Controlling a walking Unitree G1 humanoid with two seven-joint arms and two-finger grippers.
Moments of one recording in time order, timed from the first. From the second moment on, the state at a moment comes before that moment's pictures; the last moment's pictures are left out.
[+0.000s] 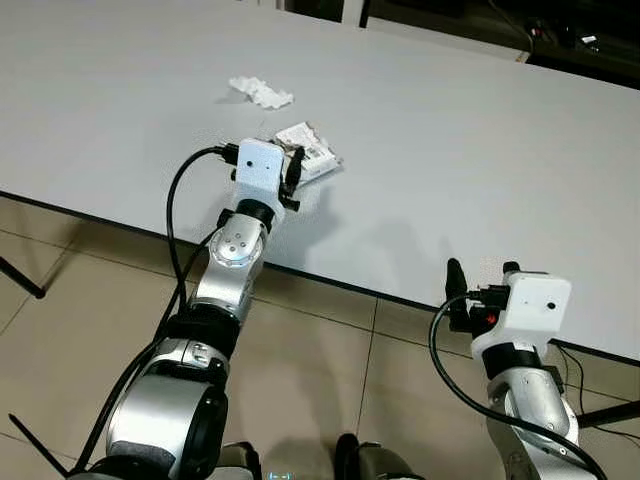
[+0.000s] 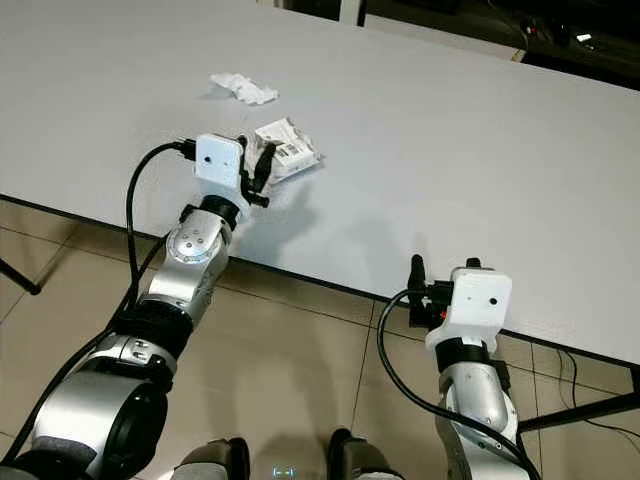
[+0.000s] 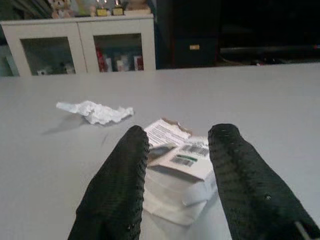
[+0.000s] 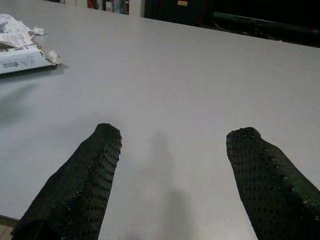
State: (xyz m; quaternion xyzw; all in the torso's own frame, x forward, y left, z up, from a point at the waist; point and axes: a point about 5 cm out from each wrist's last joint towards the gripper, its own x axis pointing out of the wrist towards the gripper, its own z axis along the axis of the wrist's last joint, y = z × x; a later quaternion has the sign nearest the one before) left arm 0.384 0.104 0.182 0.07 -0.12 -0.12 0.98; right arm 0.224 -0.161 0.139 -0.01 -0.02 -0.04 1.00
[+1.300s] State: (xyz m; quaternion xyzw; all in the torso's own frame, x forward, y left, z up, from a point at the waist) left arm 0.382 0.101 0.177 0.06 -0.10 -0.14 0.98; right arm 0.228 -0.156 0.137 -0.01 -0.02 -0.04 1.00
